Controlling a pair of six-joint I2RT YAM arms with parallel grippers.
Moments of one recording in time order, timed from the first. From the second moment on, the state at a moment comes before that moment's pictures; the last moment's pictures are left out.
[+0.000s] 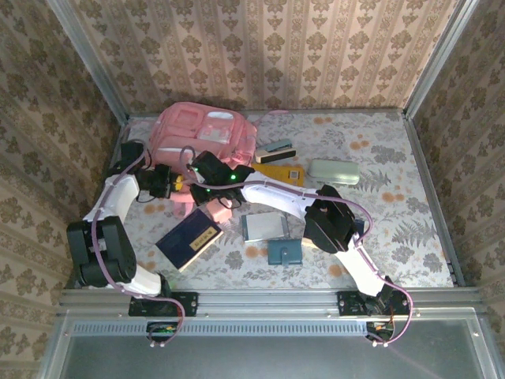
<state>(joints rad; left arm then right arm) 0.08 1.48 1.02 -0.61 0.56 -1.17 0.94 2.25 1.96 -0.49 -0.09 0.42</state>
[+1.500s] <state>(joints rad) 0.09 1.29 1.08 -0.62 0.53 -1.20 0.60 2.52 2.33 -0.66 -0.07 0.50</state>
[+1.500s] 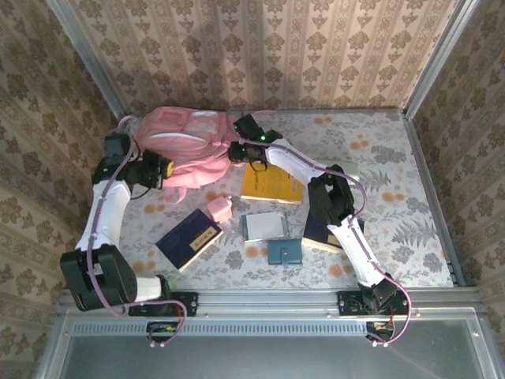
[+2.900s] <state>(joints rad) -0.31 1.37 1.06 -0.26 0.24 -1.09 0.72 2.29 2.63 -1.30 0.50 0.06</state>
